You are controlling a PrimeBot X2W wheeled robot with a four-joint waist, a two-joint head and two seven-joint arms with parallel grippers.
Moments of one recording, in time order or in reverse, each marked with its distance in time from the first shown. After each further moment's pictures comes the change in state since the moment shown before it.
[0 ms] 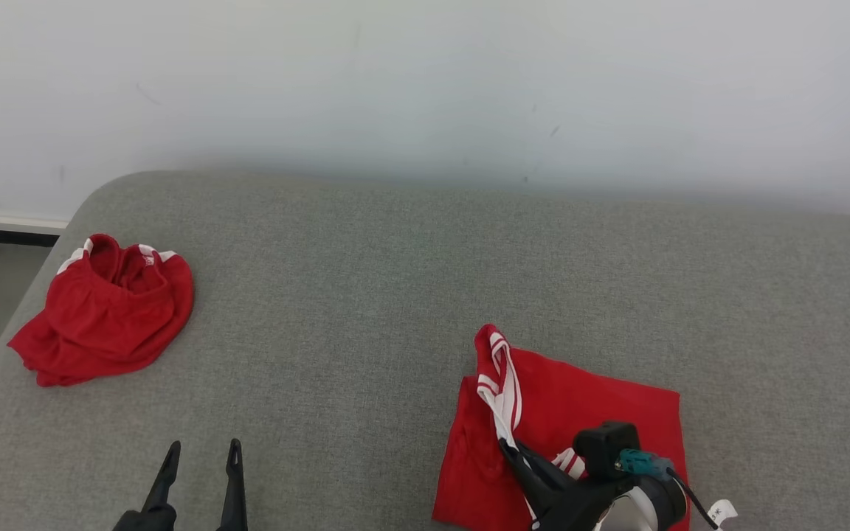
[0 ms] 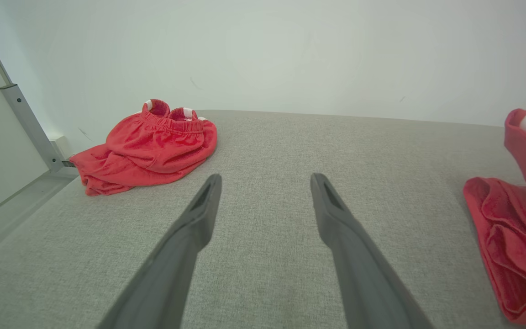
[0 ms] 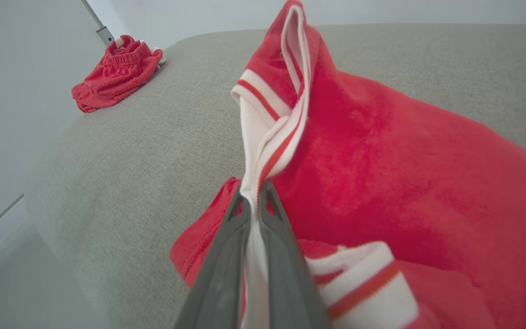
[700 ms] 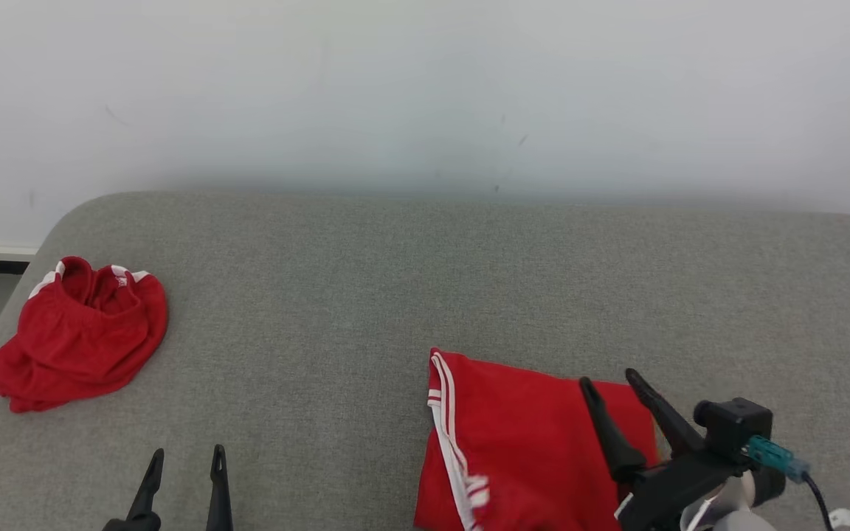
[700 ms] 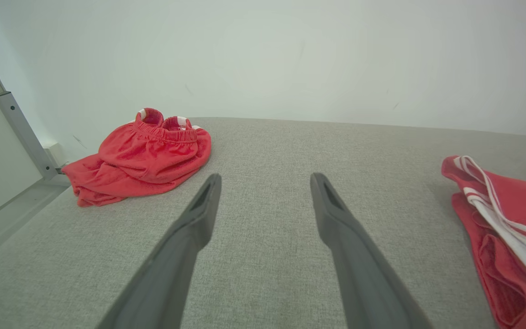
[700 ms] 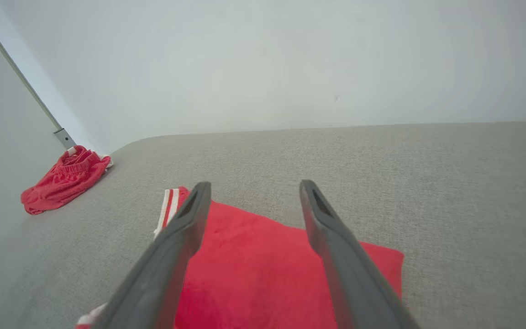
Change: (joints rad) left arm 0.009 -0.002 0.029 -0.001 0.001 0.004 0.000; right arm 0.021 -0.096 -0.133 -0.068 0.051 0.000 -0.179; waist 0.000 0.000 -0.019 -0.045
